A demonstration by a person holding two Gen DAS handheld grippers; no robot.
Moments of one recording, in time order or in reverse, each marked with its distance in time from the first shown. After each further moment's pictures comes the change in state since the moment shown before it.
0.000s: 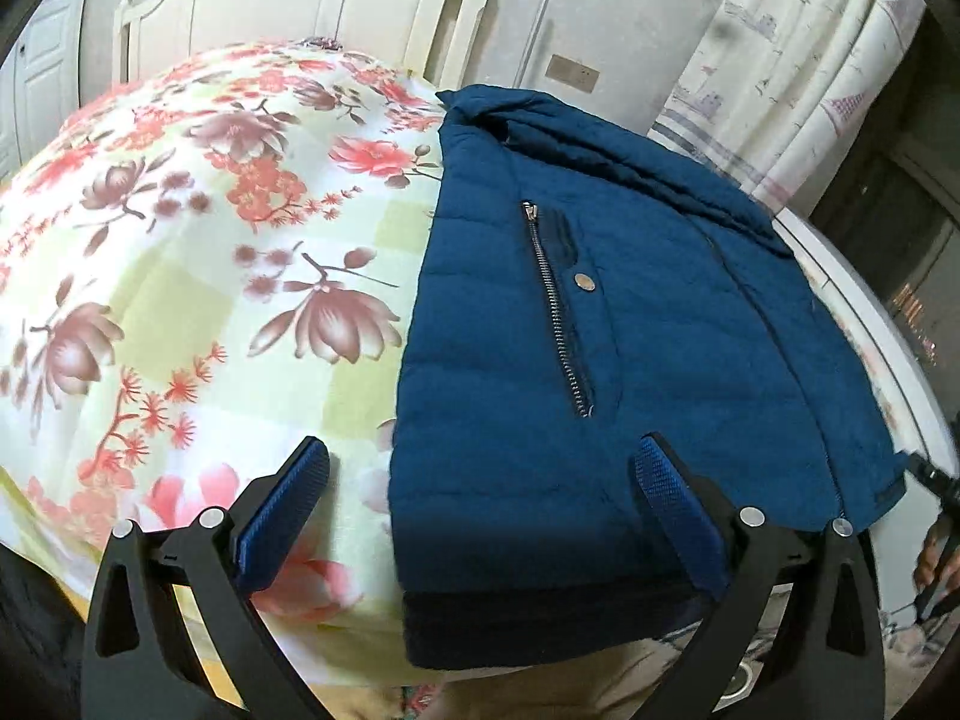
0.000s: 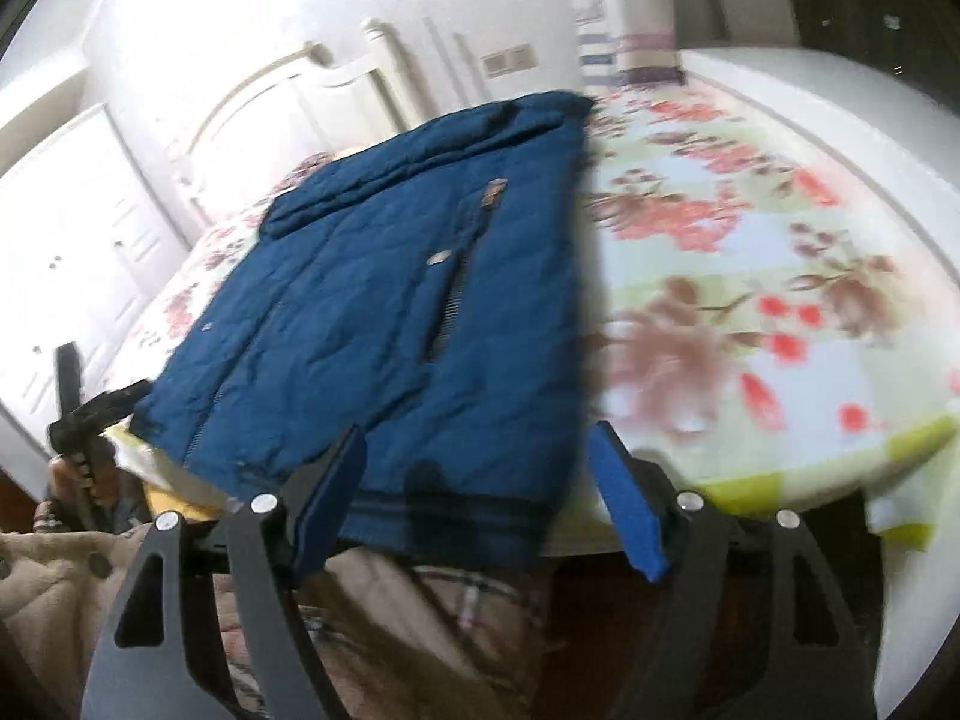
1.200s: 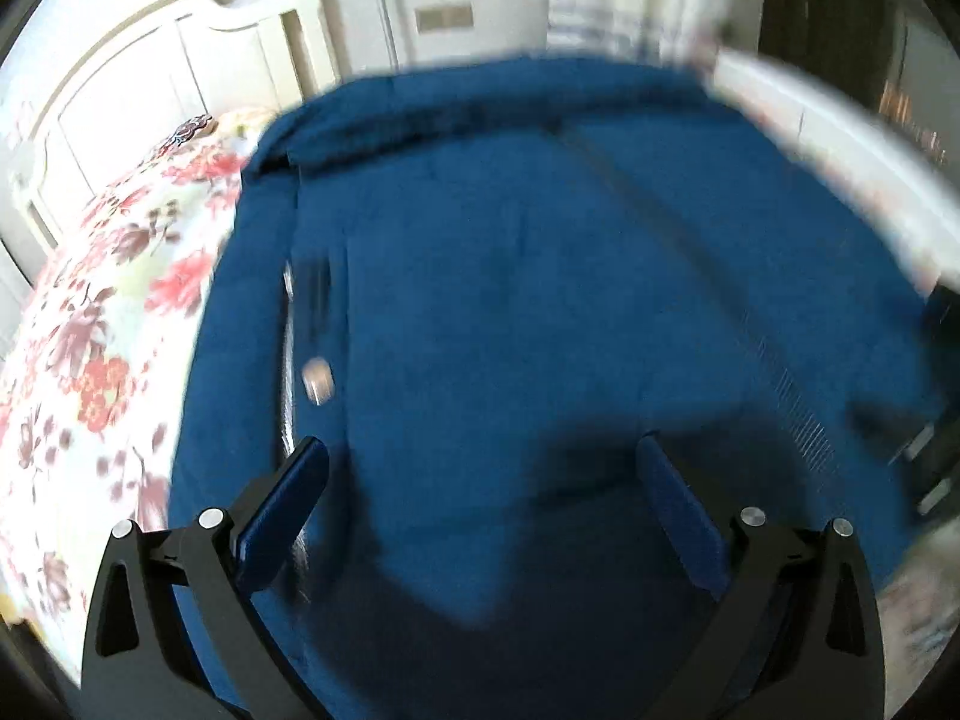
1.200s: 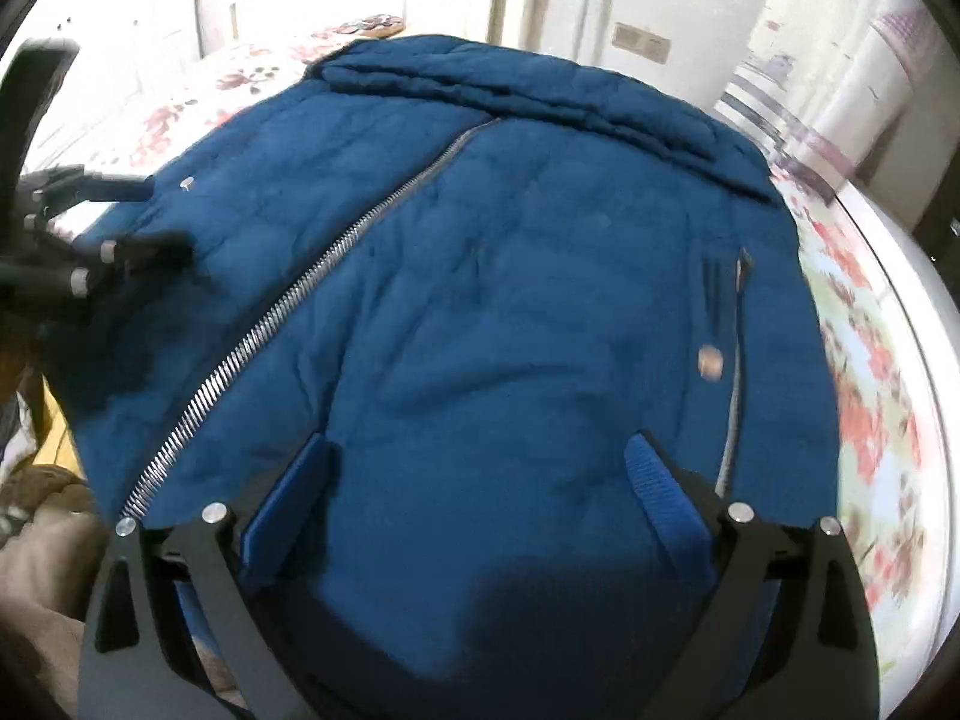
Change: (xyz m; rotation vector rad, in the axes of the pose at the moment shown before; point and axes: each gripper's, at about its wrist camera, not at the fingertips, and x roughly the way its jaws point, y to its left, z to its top) left arm 0.074 -0.137 0.019 0.419 0.118 0.125; right arm 0.136 0.158 0.025 -0.431 0.167 -0.142
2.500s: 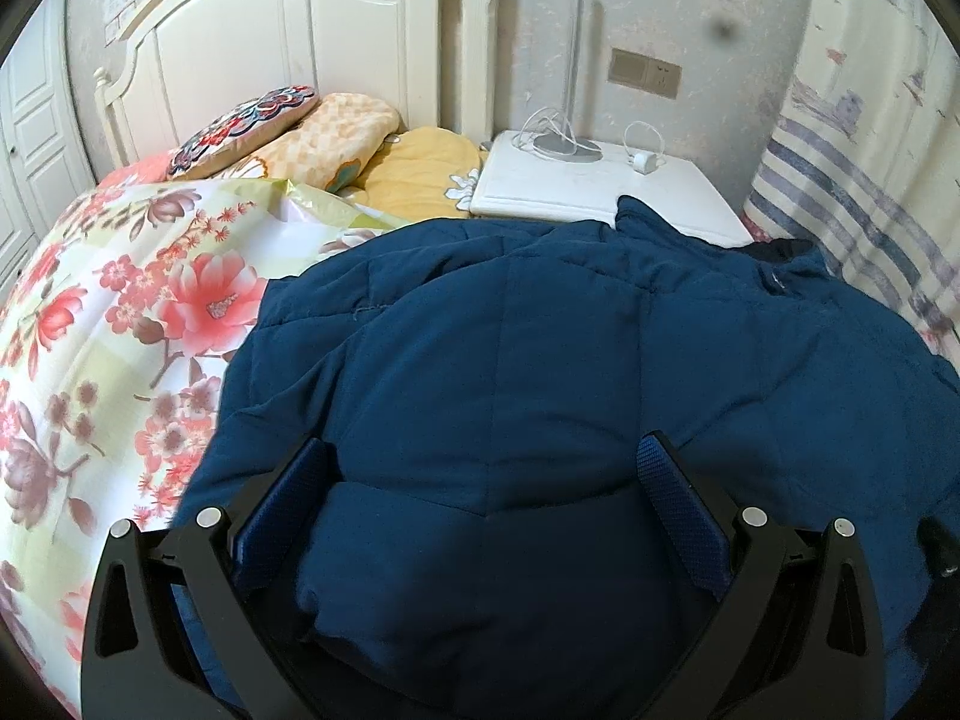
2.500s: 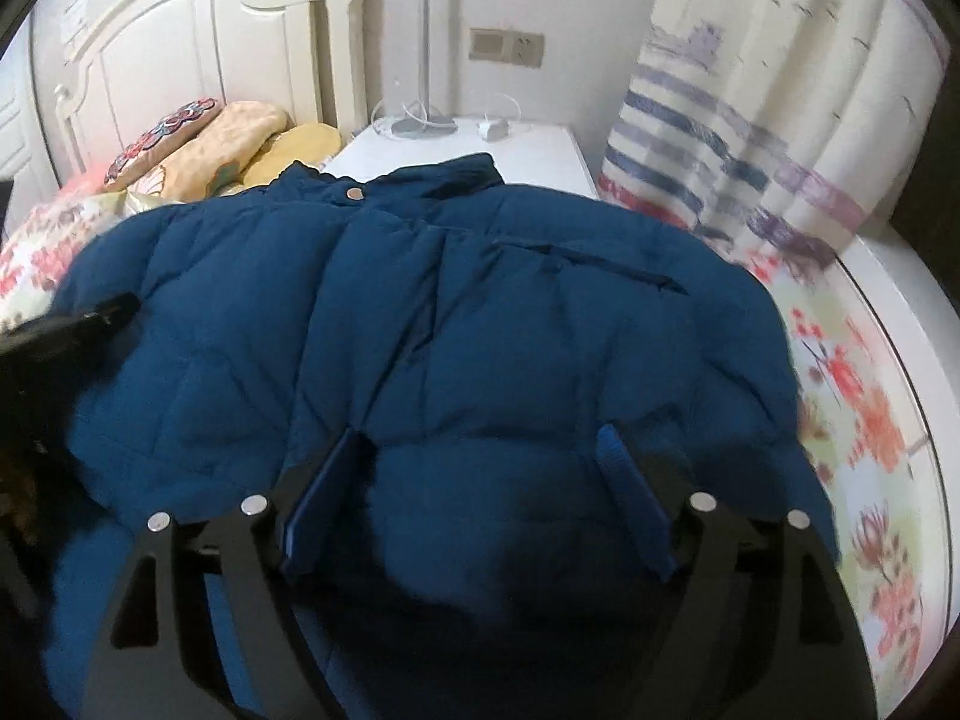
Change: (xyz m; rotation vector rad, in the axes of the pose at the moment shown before) left arm 0.184 0.132 0.250 -0.363 -0.031 0.157; right arm 0.152 -0.127 0.250 0.225 -0.024 -0.187
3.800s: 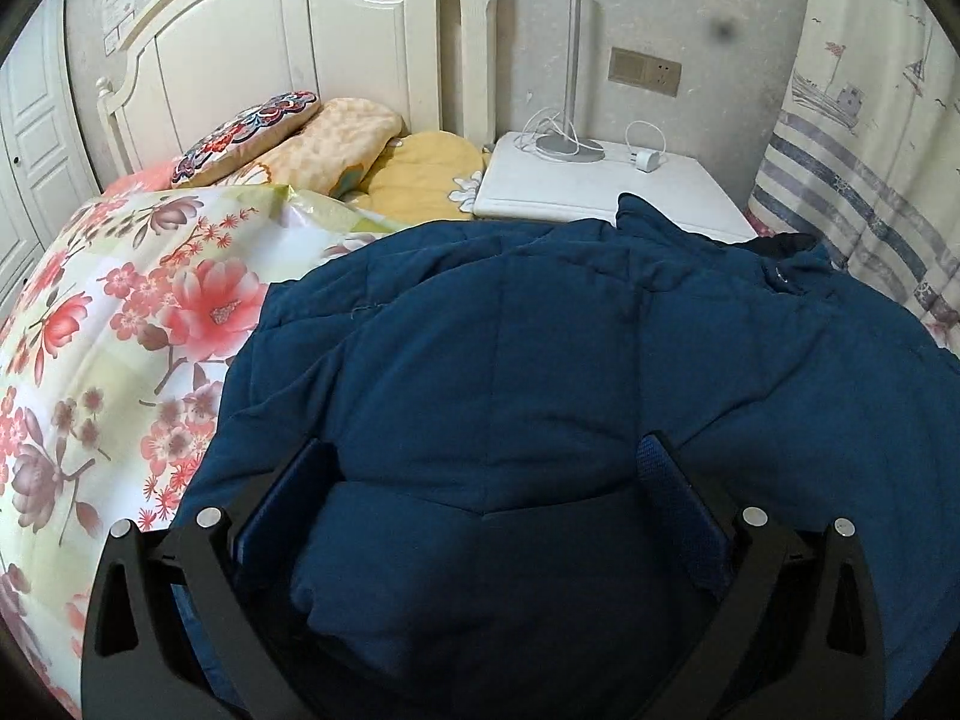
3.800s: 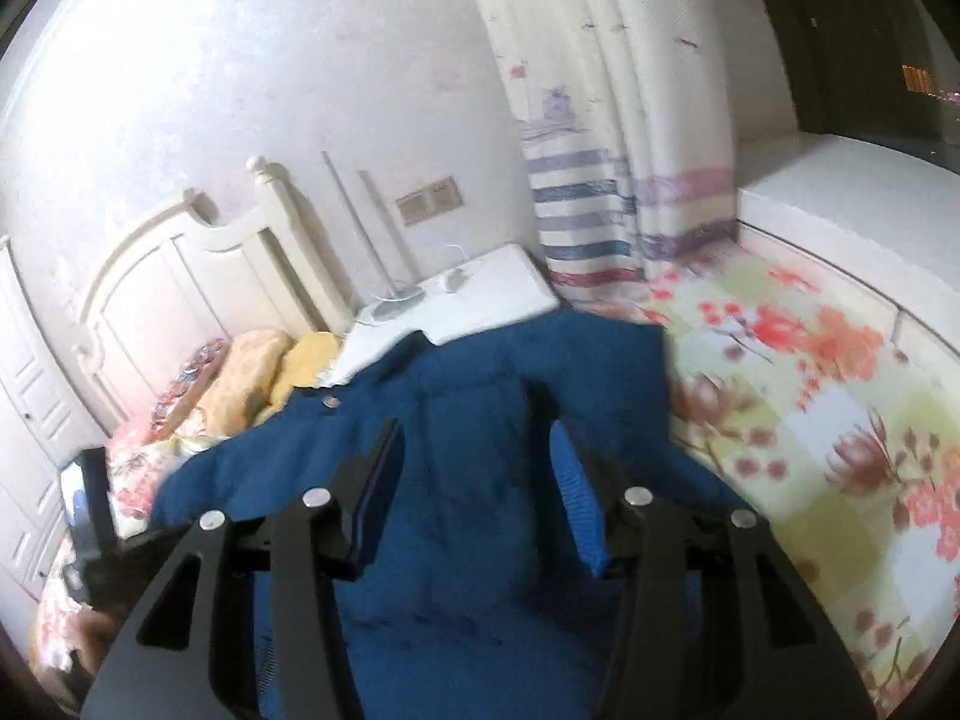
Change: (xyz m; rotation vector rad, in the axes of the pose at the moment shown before) left arm 0.009 -0.001 -0.005 -0.021 -0.029 0.014; right arm -0.050 -0.091 -0.007 0.323 -0.309 0.142
